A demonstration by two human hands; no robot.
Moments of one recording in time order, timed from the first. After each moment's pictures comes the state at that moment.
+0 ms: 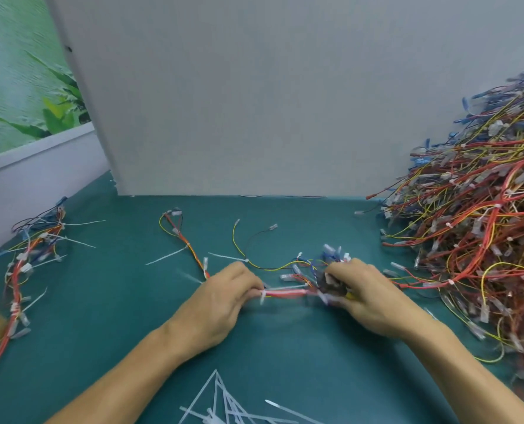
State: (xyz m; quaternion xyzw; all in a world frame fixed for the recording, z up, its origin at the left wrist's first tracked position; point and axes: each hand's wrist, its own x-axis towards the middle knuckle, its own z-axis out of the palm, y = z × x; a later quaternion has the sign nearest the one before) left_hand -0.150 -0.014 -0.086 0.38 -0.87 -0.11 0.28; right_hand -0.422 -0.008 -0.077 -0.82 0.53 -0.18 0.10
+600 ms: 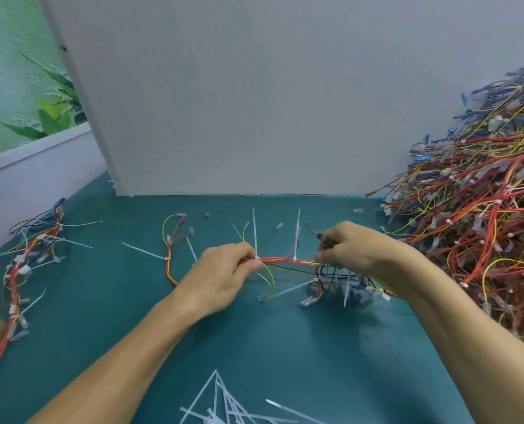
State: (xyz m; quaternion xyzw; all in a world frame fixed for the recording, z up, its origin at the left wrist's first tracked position) left_hand -0.159 -0.044 -0.067 0.52 -0.80 -0.16 0.25; right_hand -0.400 -0.053 -0.022 -0.71 0.65 -0.10 0.24
